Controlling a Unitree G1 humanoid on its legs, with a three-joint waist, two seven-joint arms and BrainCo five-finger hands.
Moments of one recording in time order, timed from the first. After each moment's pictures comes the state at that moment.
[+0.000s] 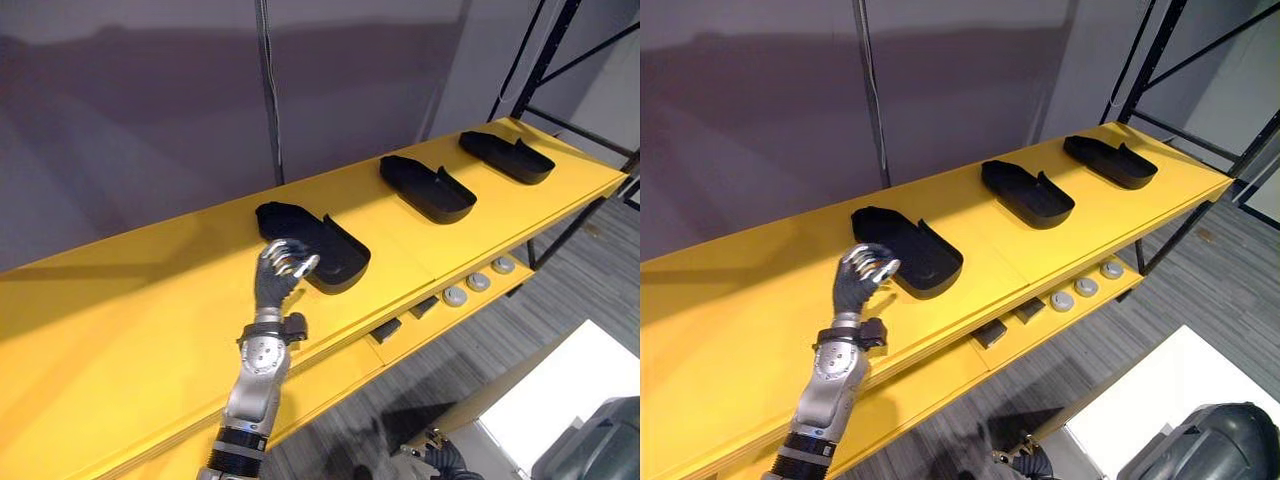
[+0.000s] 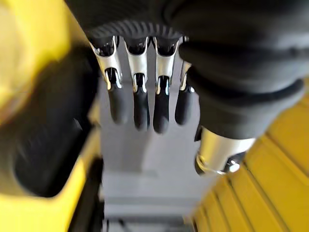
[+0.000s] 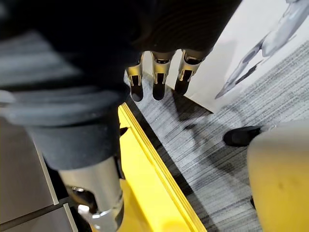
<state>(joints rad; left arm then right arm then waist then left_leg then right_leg) -0.15 -0.03 -0.22 -0.02 -0.01 -0.10 0.22 0.19 -0.07 -0.08 0.80 0.07 -0.06 0.04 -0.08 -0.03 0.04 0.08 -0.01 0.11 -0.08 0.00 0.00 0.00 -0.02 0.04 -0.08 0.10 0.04</state>
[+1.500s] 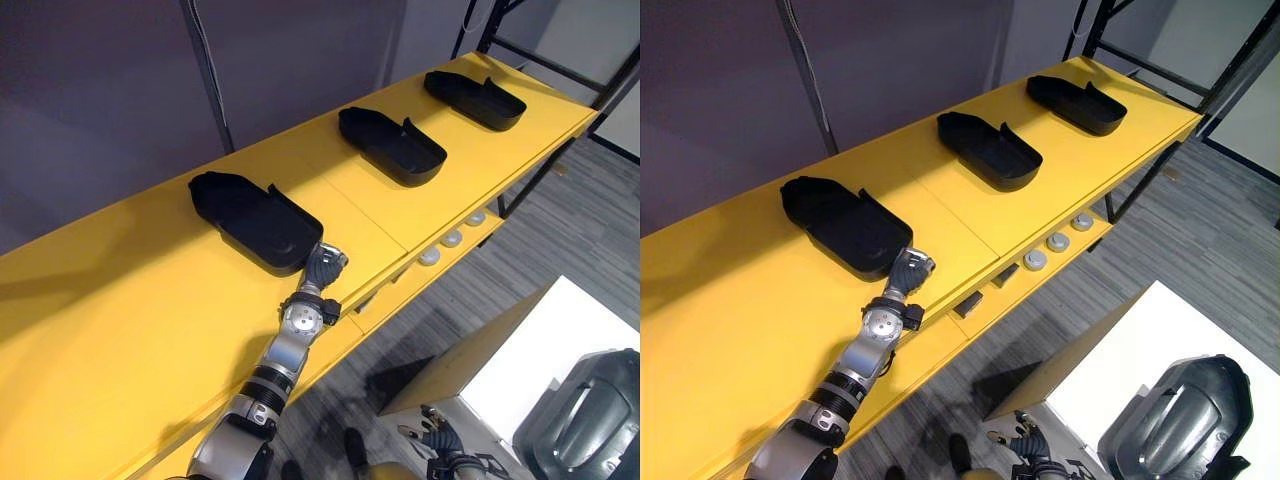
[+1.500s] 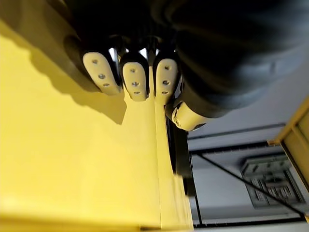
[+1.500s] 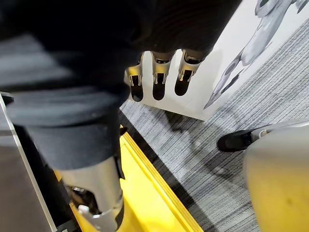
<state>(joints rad) -0.52 -0.03 -0.20 0.53 0.16 -0.05 0.25 0.16 -0.06 -0.08 0.73 0.07 -0.06 0.05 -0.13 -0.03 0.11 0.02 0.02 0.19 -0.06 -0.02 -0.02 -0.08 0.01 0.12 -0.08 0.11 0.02</state>
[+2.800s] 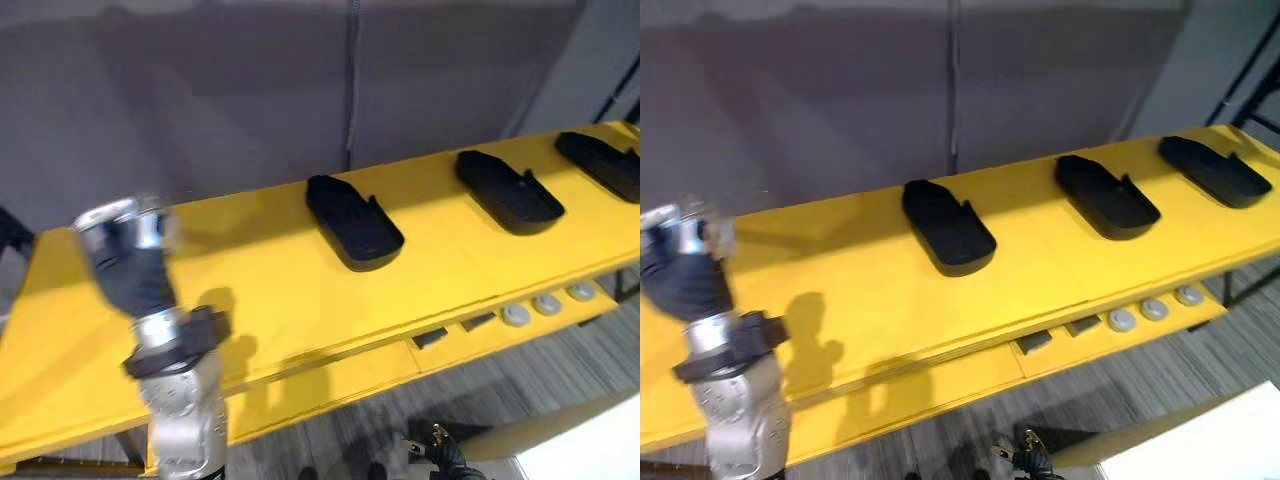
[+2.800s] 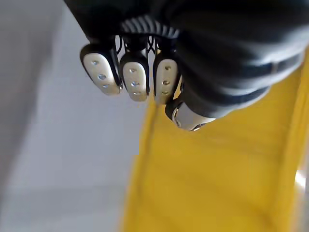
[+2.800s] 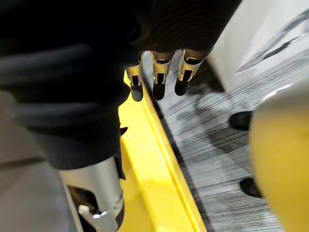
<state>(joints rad) 0.13 -0.03 0.27 -0.63 -0.20 -0.31 0.27 0.17 -0.06 -0.08 0.78 0.09 -0.06 0.04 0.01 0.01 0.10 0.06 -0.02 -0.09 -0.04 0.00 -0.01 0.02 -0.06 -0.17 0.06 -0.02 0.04</state>
